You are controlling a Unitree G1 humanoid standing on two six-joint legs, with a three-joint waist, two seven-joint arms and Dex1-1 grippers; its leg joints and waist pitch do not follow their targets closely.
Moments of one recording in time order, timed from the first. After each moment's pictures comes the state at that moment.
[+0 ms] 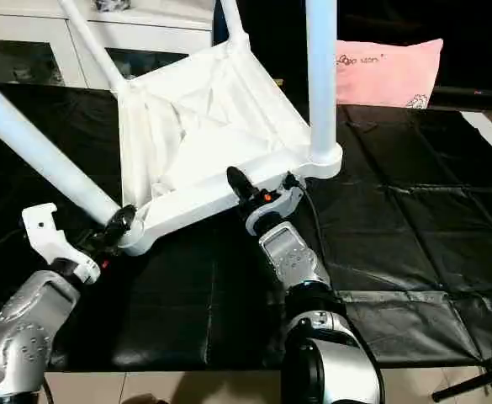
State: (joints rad) left arm -0.05 0.09 0.24 -0.14 -0.51 0.49 -0.33; right arm -0.70 0.14 -0.41 0.88 0.71 0.28 0.47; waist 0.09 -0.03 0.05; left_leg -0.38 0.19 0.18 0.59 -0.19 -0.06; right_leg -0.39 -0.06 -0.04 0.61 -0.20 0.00
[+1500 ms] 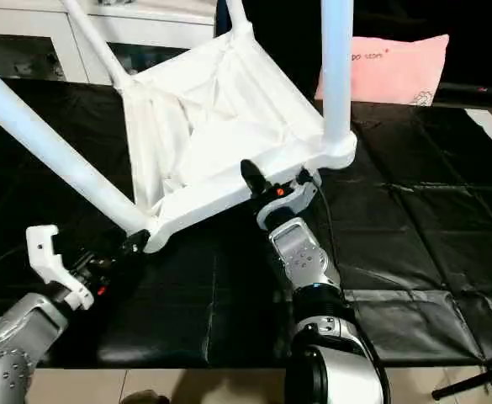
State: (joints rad) left arm 0.04 0.17 0.20 -0.17 -0.53 0.50 -0.45; right arm -0.66 0.11 -0.41 0.75 0.71 0.29 0.42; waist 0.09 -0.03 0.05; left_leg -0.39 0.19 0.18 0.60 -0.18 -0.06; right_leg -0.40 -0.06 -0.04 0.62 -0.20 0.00
